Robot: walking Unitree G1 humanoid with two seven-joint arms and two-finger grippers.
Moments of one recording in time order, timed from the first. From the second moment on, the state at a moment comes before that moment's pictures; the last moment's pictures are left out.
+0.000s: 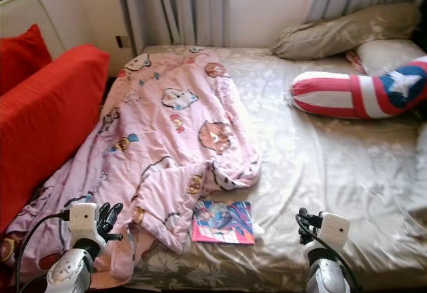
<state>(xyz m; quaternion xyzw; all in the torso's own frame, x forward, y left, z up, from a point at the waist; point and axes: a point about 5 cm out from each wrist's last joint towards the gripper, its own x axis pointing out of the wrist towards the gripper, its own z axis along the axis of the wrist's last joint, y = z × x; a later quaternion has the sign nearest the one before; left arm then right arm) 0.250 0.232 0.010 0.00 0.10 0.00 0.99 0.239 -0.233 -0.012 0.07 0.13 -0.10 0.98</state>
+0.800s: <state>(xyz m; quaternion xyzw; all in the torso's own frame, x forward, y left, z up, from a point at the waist) 0.261 0.223 0.024 -0.01 0.06 0.00 1.00 0.242 -0.231 -0.008 0.06 0.12 -0.08 0.99</state>
